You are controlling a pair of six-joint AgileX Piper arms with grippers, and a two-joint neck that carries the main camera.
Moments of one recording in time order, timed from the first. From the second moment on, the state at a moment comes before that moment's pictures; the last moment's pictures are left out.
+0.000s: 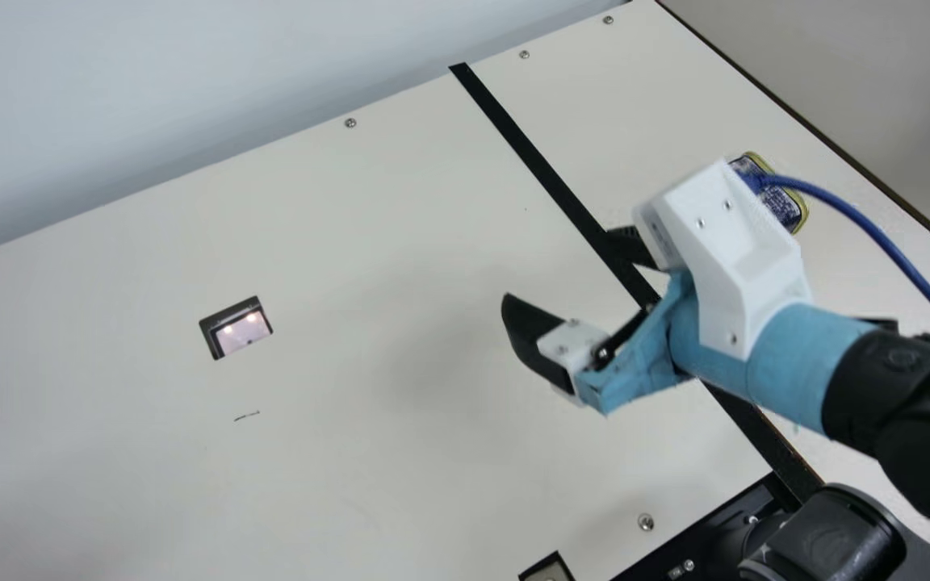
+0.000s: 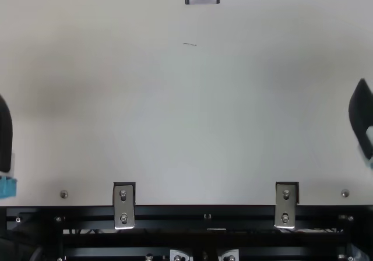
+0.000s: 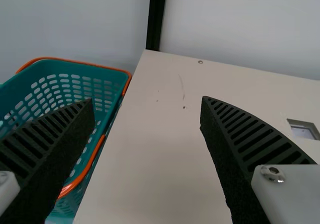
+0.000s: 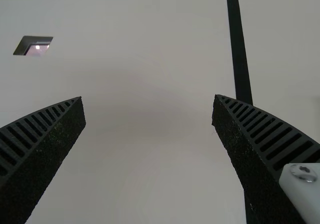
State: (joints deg) left arm -8.7 9.4 -14.5 29.4 35.1 -39.6; right arm 5.2 32.7 -24.1 -1.7 32.7 2.9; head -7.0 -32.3
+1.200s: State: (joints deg) left arm -2.9 1.8 -14.2 13.3 37.3 -25.6; right arm 3.2 16.1 -18.8 0.9 30.4 2.3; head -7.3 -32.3
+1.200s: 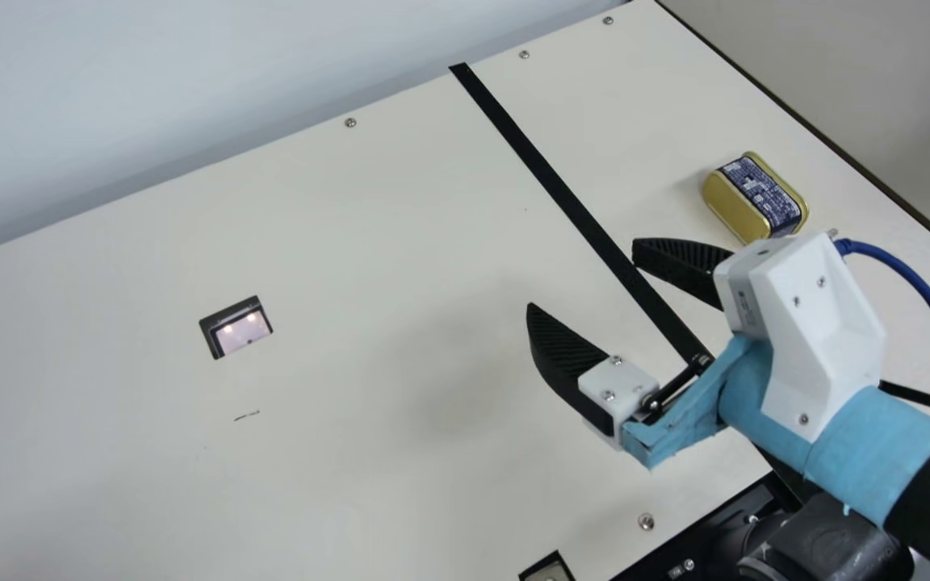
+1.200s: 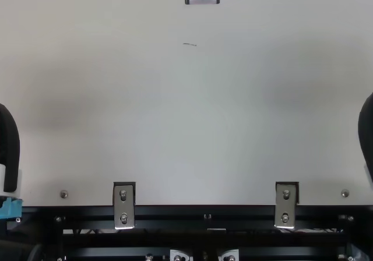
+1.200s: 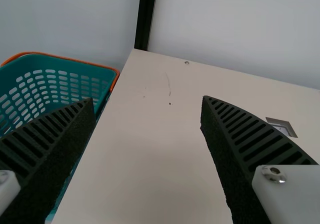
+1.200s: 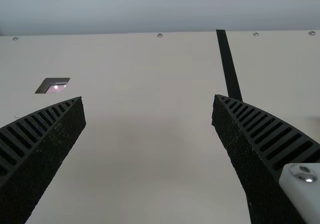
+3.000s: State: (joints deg) left arm -2.2 1.3 -14.6 11.7 37.7 -24.5; right arm 2.8 14.9 -18.7 0.0 30.1 3.1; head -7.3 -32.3
